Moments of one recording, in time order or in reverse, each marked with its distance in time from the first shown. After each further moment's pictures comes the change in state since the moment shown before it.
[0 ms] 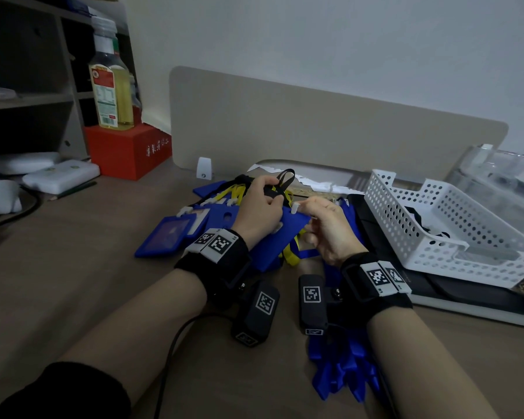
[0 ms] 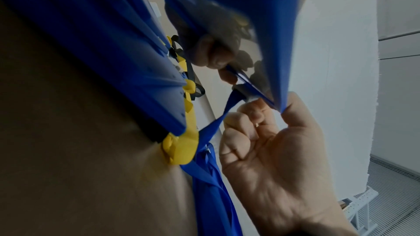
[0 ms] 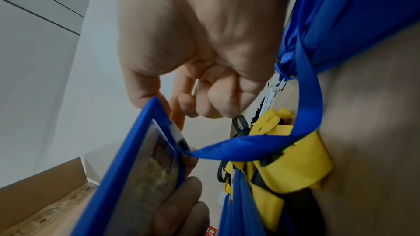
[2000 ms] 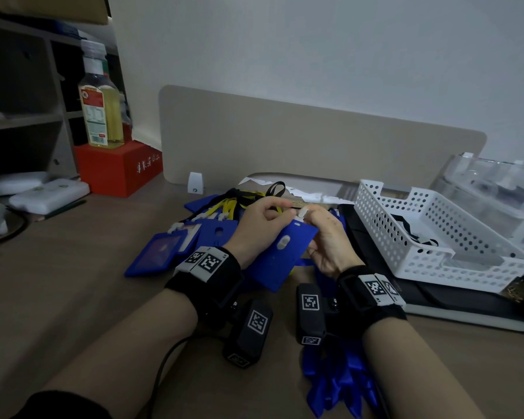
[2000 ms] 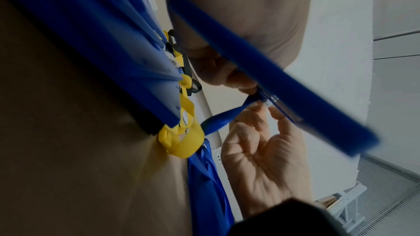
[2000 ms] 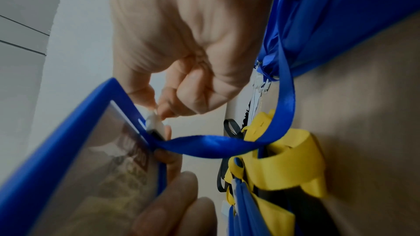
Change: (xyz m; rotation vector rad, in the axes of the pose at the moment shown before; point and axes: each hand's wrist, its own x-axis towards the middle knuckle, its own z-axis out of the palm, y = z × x) left_hand -0.009 0.009 0.005 -0.178 -0.142 0.041; right_hand 0.007 0.006 -0.011 0.190 0.049 -0.034
